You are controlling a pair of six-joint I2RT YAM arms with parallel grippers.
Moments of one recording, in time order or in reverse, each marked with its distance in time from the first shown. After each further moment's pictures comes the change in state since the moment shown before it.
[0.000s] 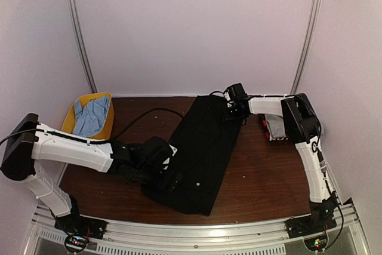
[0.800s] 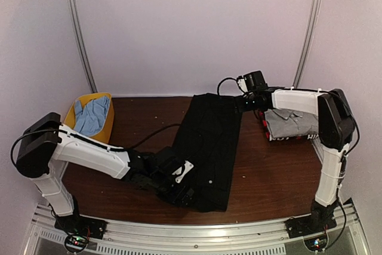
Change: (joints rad) left arm -0.032 0.143 -0.007 0.132 0.284 0.035; right arm 0.000 -0.388 -0.299 0.035 0.027 -0.045
